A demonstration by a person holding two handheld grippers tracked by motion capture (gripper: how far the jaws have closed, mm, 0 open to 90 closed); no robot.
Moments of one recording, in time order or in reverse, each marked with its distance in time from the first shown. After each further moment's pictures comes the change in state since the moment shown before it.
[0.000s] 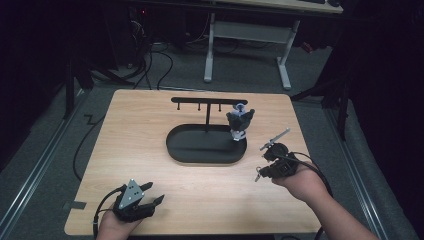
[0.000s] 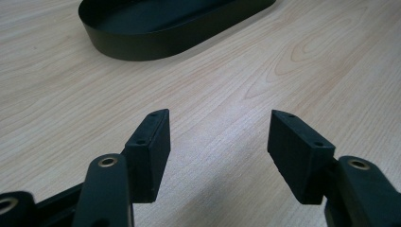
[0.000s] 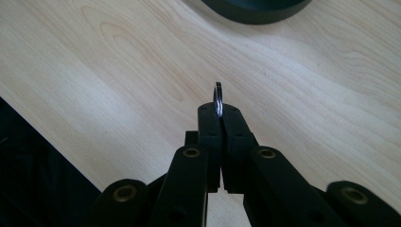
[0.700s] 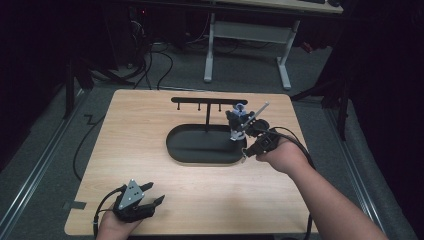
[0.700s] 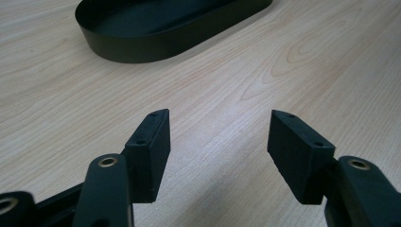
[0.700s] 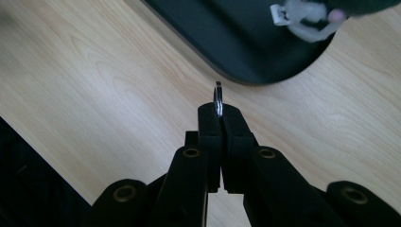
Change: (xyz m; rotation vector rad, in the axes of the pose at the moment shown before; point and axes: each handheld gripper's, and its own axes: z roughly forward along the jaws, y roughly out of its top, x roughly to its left) left arm 0.001 0.000 -0.001 -0.008 -0.008 -0.001; right arm 0.000 0.076 -0.006 0.037 0.019 -0.018
